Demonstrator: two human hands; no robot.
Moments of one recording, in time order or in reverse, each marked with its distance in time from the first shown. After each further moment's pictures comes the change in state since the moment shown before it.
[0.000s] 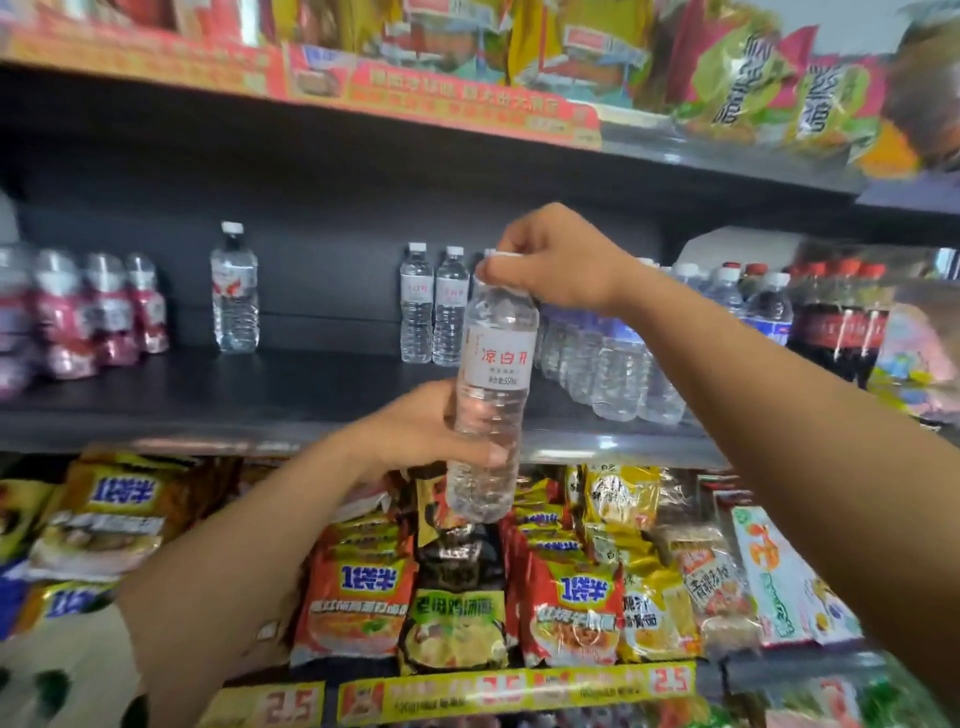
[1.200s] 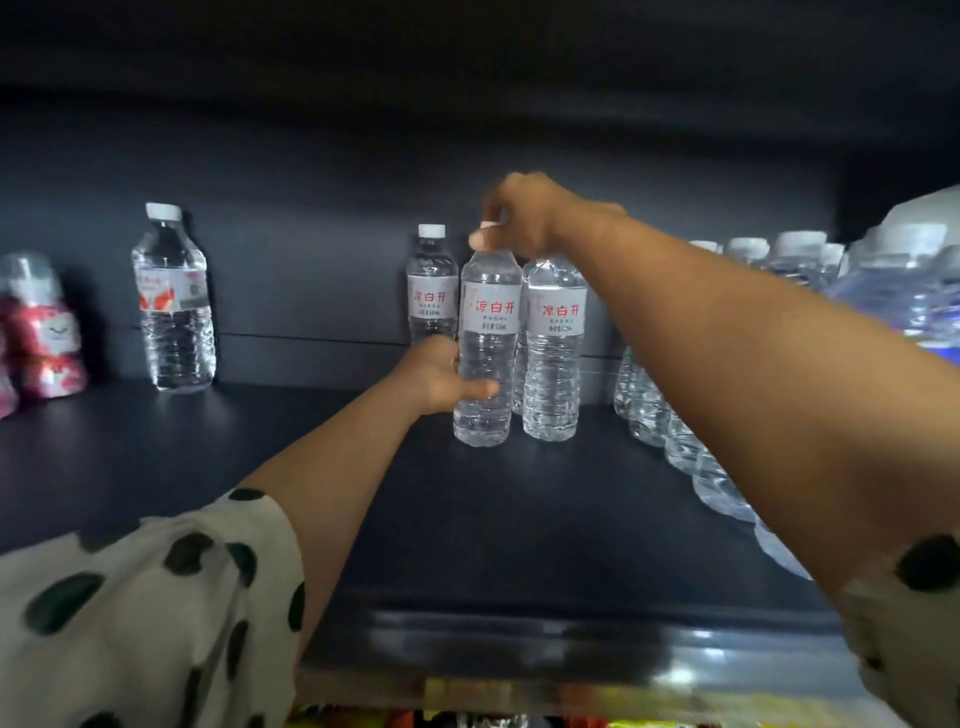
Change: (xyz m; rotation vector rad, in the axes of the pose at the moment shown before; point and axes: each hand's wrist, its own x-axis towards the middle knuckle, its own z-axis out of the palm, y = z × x) left_hand 0.253 -0.126 -0.121 0.207 0.345 -0.208; right_hand 0.257 0.173 0.119 -0.255 -0.133 0.036
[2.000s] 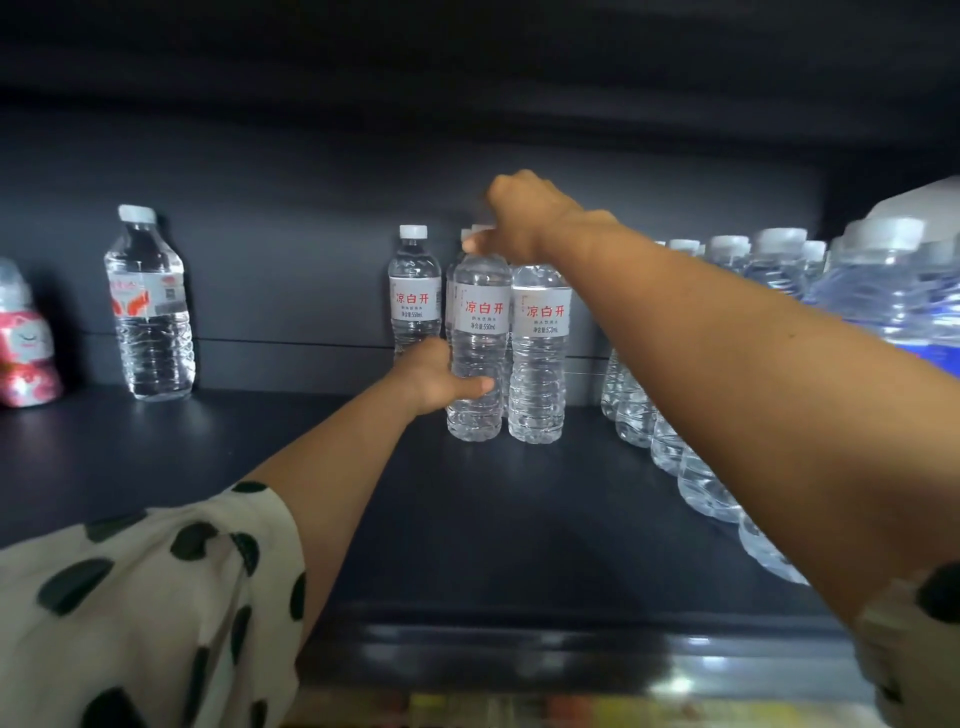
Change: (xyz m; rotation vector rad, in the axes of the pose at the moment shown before) left_hand 0.010 0.009 0.011 0.107 0.055 -0.026; right_hand -0.005 0.008 0.002 -0.133 0.095 0.020
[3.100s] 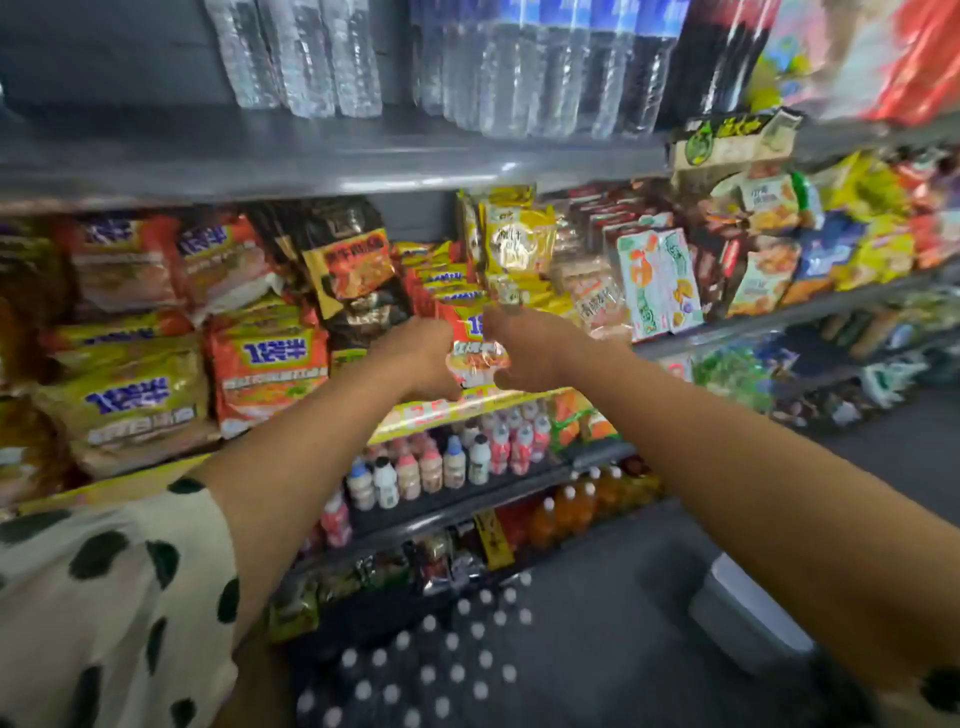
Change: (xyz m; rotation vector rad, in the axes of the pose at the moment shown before) left_hand -0.400 0.022 0.130 0.608 -0.539 0.174; right_hand -0.523 -0.090 0.013 0.018 -0.620 0.287
